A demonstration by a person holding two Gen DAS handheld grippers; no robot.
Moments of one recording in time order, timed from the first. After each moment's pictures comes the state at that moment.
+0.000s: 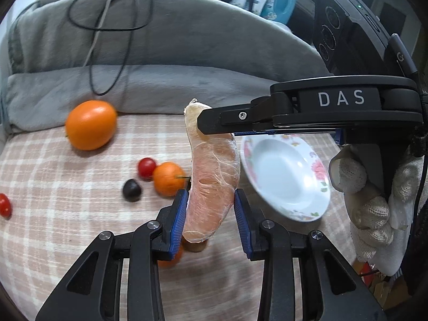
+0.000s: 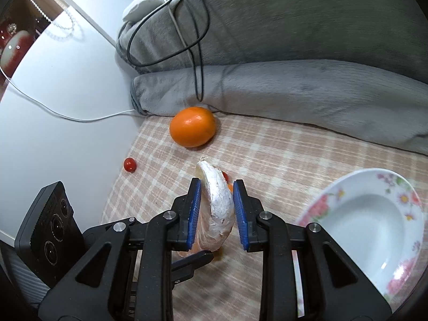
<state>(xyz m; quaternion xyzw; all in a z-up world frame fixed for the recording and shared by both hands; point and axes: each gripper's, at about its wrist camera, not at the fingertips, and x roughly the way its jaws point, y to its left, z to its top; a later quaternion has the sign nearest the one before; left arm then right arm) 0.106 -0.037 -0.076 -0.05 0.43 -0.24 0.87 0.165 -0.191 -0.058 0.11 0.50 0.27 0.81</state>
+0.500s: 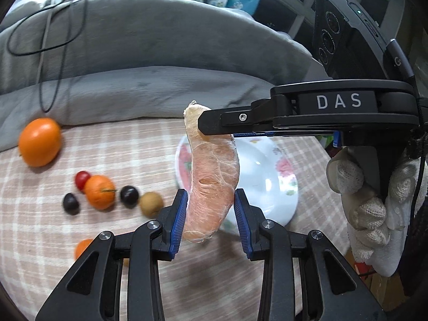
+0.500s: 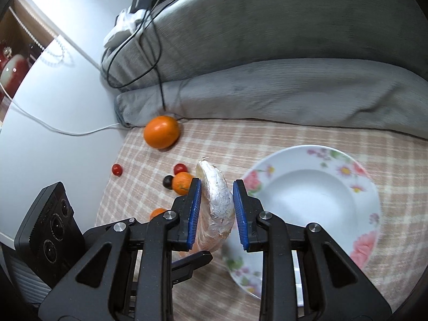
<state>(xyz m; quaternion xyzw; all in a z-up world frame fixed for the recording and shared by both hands) 0.114 -0.107 -0.076 -0.03 0.43 -0.29 0.85 0.147 -0.272 -0.053 0.15 0.49 0.22 0.83</state>
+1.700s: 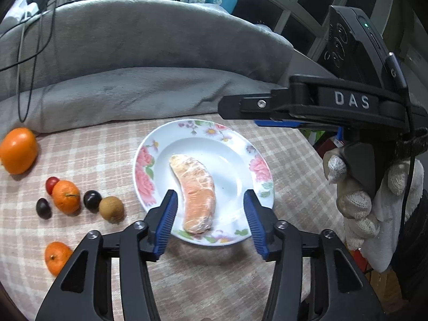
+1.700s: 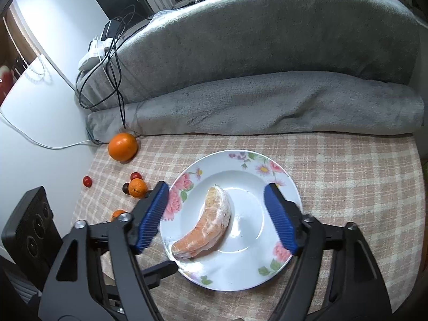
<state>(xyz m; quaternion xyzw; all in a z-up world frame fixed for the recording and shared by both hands) 0.105 -0.143 -0.076 -0.02 0.42 -0.31 0.85 0.121 -0.327 -0.043 0.12 0.45 0.14 0.87</state>
